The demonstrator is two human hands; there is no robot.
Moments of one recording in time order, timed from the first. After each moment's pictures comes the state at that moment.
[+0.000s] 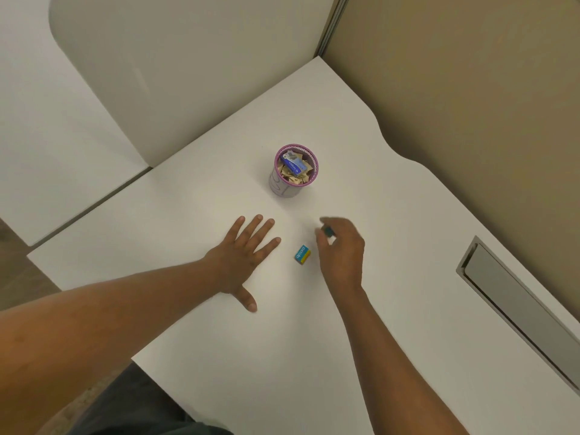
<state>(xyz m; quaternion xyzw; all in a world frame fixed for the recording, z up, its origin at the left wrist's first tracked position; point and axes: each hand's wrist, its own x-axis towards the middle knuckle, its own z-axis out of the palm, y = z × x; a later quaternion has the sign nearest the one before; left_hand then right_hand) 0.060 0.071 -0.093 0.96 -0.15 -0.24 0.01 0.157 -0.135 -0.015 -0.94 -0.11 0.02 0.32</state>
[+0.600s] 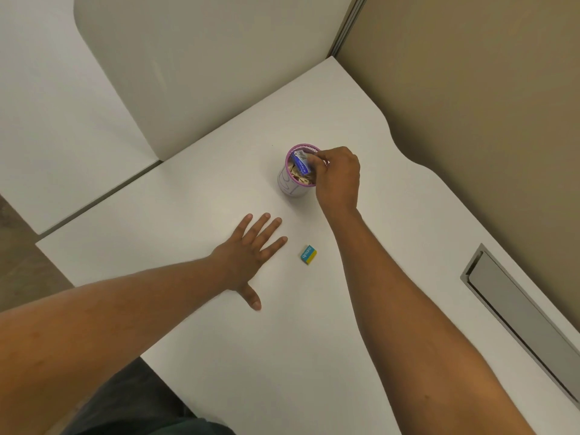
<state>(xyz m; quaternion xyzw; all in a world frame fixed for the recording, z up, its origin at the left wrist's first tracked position) 0.061 0.070 -0.101 0.96 -0.14 -0.24 0.02 0.254 -0.038 0.010 -0.95 -0.14 0.02 0.27</state>
